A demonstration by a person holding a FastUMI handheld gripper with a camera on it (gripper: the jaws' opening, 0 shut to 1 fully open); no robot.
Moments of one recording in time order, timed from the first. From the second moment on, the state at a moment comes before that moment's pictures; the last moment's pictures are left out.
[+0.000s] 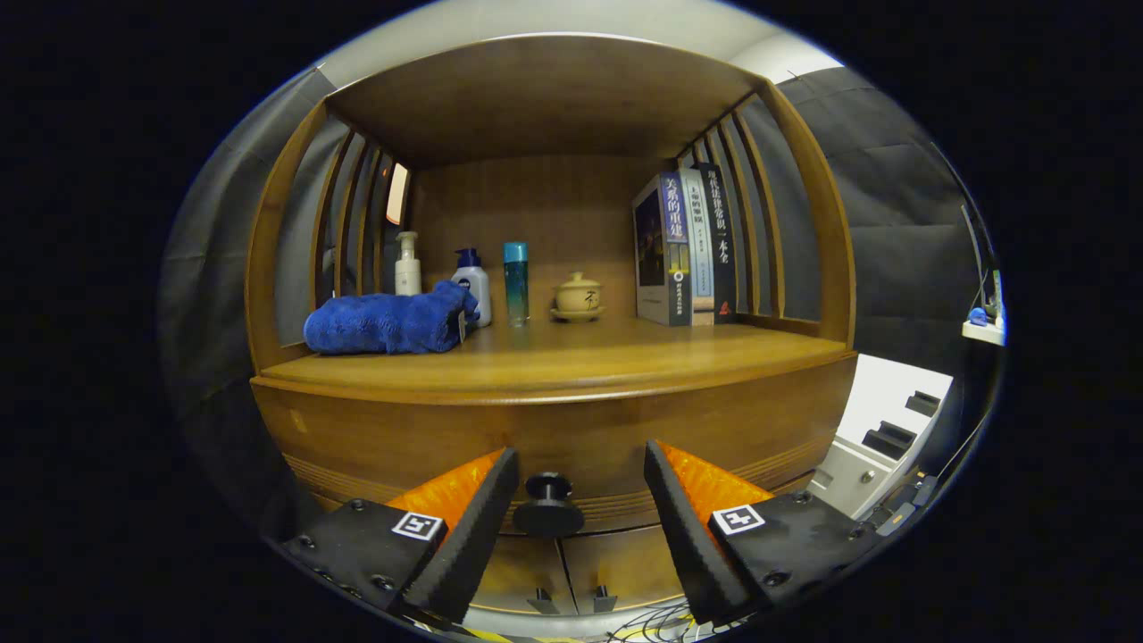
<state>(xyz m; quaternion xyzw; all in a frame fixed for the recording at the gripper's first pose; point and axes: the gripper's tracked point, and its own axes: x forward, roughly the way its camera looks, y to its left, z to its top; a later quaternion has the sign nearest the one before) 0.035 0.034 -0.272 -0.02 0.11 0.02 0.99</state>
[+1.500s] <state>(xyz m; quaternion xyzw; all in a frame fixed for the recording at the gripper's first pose) -0.001 0.044 -0.294 -0.02 0.14 0.04 0.99</state>
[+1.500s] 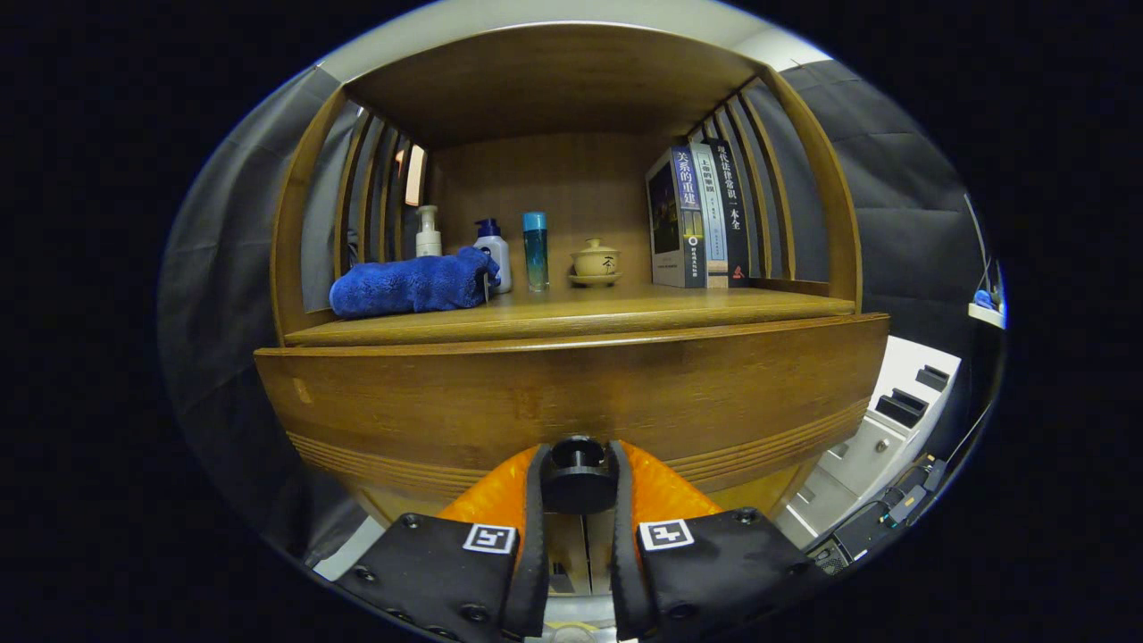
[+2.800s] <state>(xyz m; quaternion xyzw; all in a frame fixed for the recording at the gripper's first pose) -0.117 0.034 -0.295 -0.03 0.14 0.03 0.99</state>
